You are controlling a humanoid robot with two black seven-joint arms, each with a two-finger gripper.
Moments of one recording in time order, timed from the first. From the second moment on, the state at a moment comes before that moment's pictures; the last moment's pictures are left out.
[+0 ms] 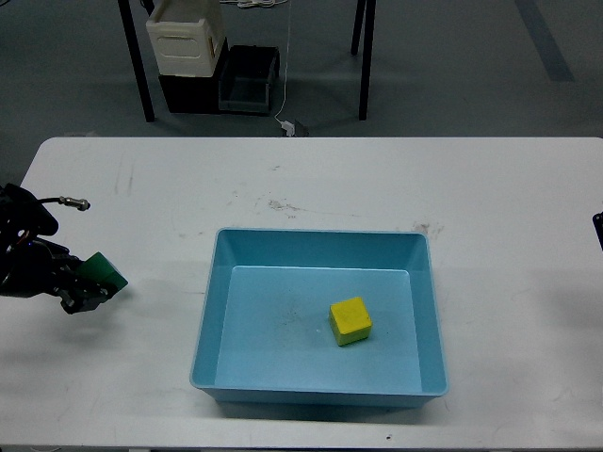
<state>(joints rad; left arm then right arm) -0.84 0.98 -0.23 -1.24 2.05 -0.43 -0.49 -0.08 -0.30 1.50 1.45 -0.74 0.21 0.49</state>
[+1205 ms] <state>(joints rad) -1.37 0.41 0.11 -1.37 2.16 -0.49 -0.49 -0.10 -0.30 1.50 1.44 -0.74 0.21 0.49</state>
